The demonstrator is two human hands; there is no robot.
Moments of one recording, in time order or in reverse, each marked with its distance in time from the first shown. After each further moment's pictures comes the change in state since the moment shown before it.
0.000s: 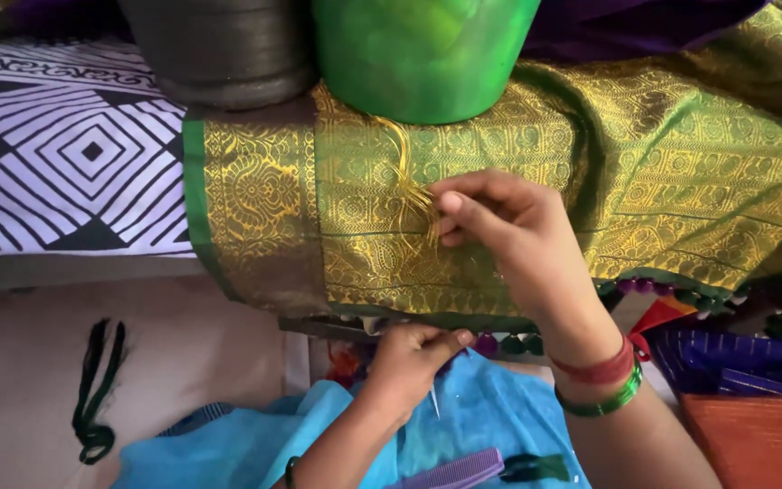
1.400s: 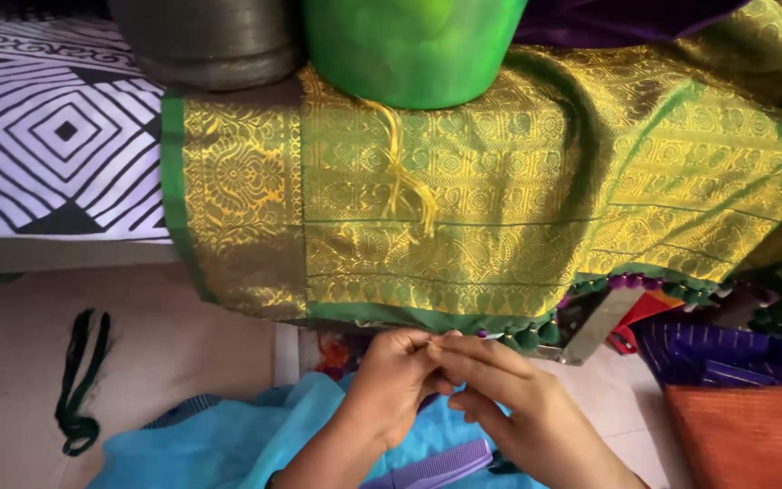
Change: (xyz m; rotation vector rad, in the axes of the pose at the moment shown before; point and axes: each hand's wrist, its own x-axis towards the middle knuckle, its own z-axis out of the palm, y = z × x) left_hand -0.029 0.006 0.002 -0.382 -0.077 -0.268; right_hand -0.138 0.035 -0.025 -0.478 -0.297 -0.117
